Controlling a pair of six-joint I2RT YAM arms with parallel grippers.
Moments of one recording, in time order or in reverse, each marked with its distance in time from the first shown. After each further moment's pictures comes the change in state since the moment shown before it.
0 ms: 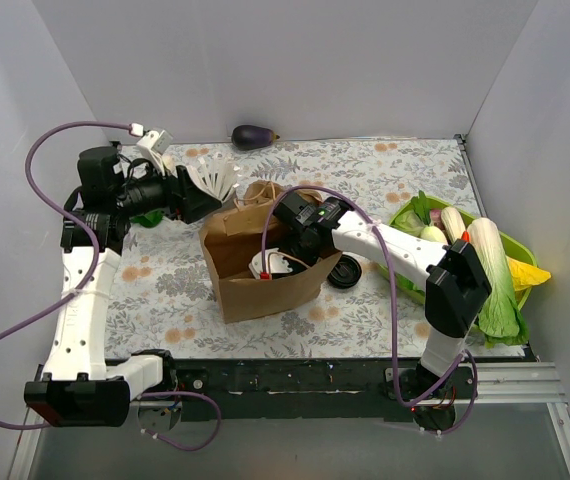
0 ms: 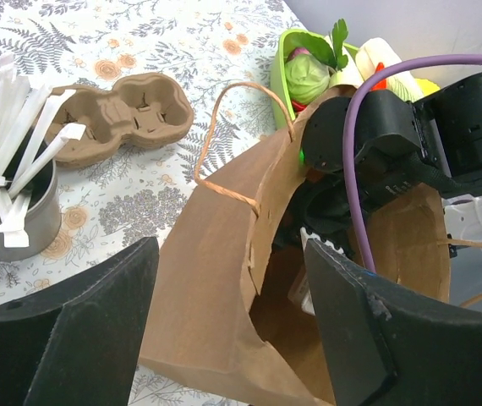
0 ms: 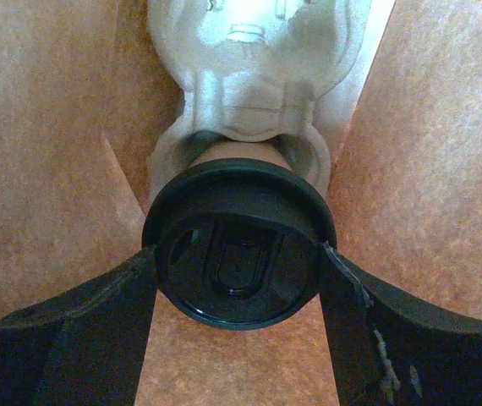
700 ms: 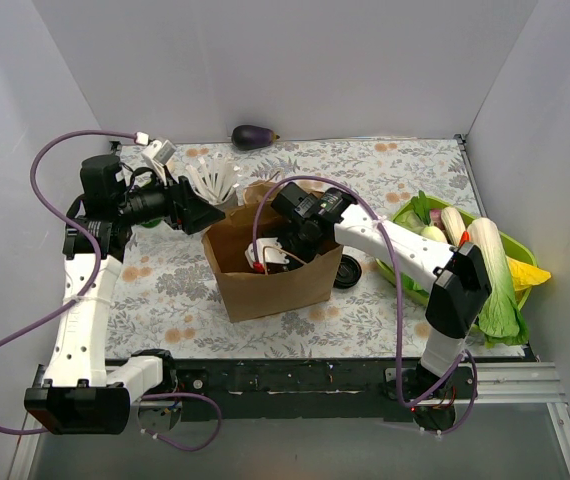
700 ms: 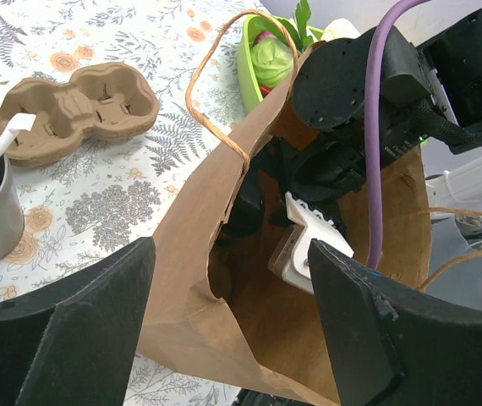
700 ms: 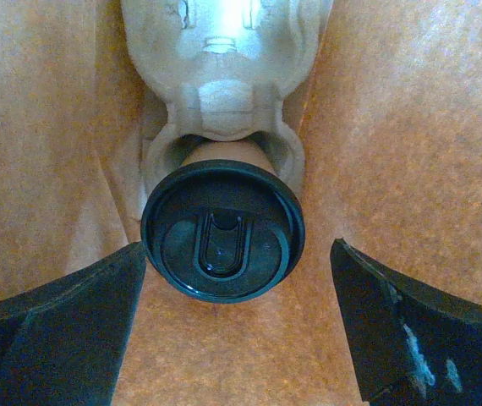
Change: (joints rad) left arm 0.000 -0.042 -0.066 0.014 0.089 0.013; right arm 0.010 -0.006 0.111 -0.090 0.047 0.134
